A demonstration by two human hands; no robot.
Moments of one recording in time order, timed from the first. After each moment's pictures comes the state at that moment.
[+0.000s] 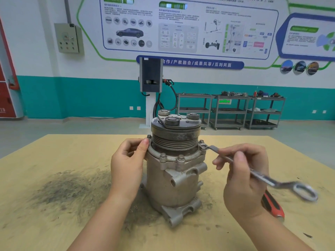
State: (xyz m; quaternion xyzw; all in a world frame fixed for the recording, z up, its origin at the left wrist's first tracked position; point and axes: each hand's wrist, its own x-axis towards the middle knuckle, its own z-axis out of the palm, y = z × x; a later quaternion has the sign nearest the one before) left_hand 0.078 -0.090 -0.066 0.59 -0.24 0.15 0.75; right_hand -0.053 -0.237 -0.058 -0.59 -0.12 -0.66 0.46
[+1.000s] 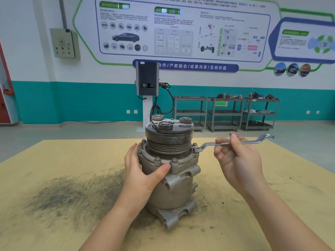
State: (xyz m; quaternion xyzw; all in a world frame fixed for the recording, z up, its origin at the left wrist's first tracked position) left_hand 0.062 -0.095 -0.082 0.68 -0.31 0.03 0.66; right_hand -0.053 -0.277 -0.025 -0.42 0.00 -0.42 0.81
